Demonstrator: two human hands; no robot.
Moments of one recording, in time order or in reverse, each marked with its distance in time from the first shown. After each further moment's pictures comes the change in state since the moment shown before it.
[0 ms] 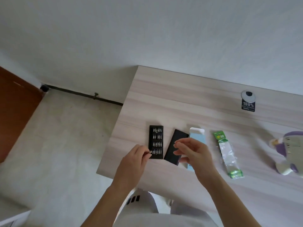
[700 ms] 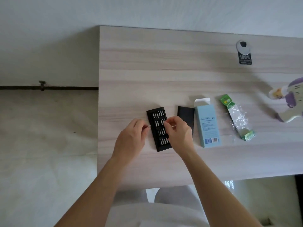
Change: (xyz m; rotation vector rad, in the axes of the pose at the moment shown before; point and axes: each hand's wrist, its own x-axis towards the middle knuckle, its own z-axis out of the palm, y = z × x) left_hand 0.112 -0.103 0.029 -0.021 -0.214 0.221; right_hand 0.097 0.087 0.098 -0.542 0.485 0.002
